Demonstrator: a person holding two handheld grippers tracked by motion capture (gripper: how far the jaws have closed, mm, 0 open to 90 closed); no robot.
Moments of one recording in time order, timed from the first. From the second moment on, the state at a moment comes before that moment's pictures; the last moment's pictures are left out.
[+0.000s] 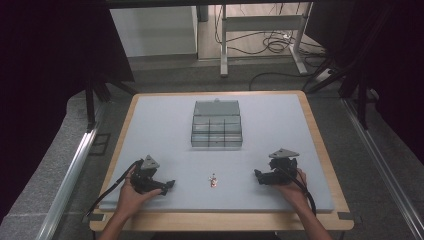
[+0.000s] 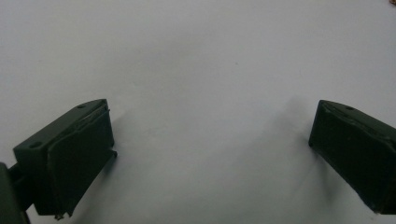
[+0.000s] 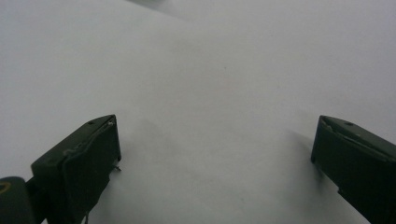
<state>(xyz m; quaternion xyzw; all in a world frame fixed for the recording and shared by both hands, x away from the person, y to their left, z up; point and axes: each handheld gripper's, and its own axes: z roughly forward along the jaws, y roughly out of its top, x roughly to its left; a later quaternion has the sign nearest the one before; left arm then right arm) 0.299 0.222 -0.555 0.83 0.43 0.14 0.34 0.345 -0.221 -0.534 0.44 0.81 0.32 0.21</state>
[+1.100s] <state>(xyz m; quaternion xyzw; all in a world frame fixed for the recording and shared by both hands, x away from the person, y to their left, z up) 0.299 0.222 -0.555 0.83 0.43 0.14 0.34 0.325 -0.229 -0.524 0.46 0.79 0.33 0.22</state>
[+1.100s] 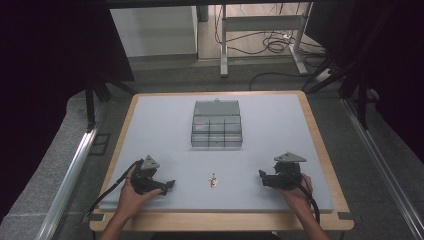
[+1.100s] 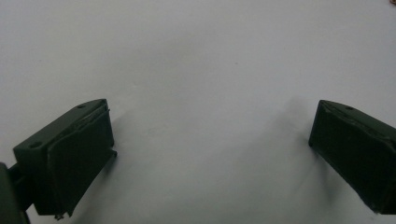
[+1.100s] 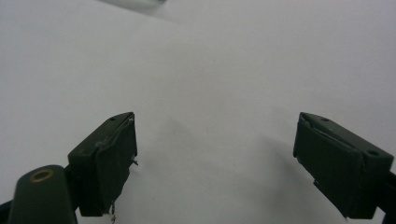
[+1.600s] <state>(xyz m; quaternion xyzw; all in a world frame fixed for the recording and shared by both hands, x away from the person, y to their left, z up) 0.298 0.222 -0.555 0.83 0.43 0.14 0.34 0.318 -0.224 -0.509 0.45 0.79 0.35 0.22</state>
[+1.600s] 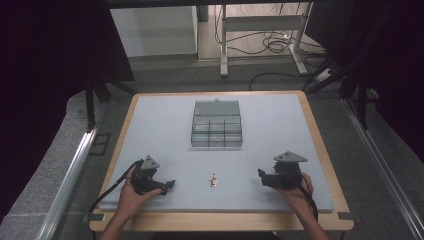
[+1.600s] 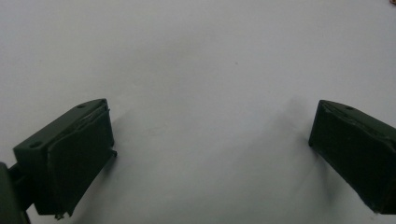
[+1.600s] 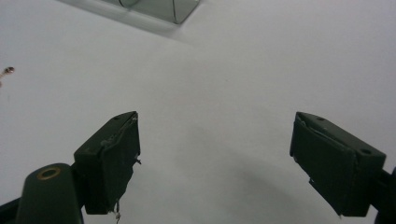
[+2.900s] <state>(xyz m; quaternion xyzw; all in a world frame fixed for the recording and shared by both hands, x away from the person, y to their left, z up) 0.298 0.222 -0.555 0.82 0.43 0.14 0.34 0.316 -0.138 -0.433 0.34 0.82 0.43 0.15</state>
